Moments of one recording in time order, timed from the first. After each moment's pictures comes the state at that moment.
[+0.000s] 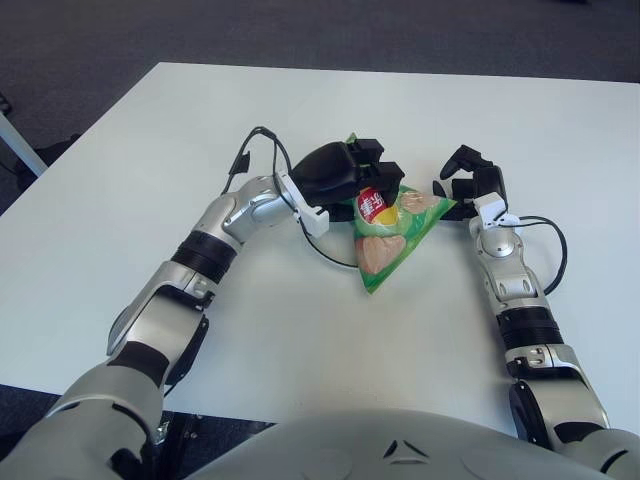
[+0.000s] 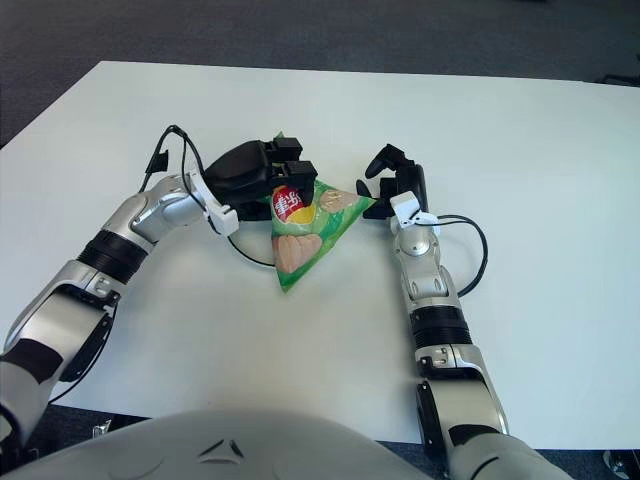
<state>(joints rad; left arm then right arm) -0.70 0.34 -0.41 0.45 0.64 -0.94 -0.04 -0.31 -0.22 0.00 0.33 -0.21 -0.13 -0.19</state>
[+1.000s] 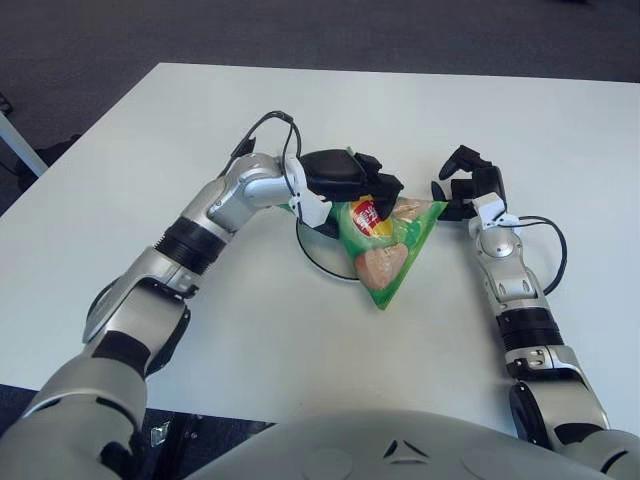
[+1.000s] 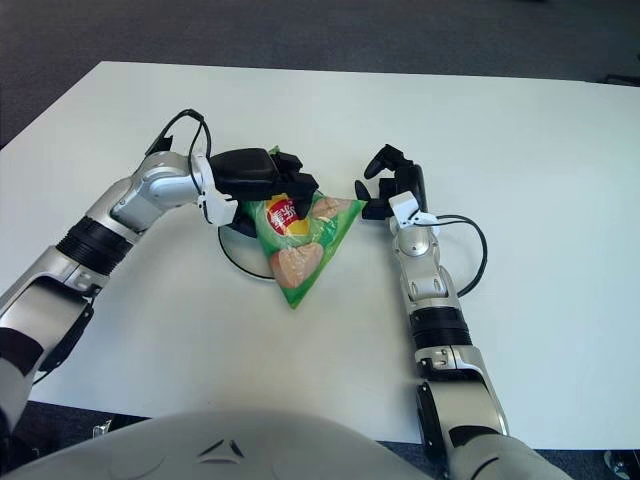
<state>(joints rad) -0.78 0.46 -0.51 0.26 0.33 -0.69 -0.68 -0.30 -0.22 0.00 0.31 -0.21 -0.11 -0.18</state>
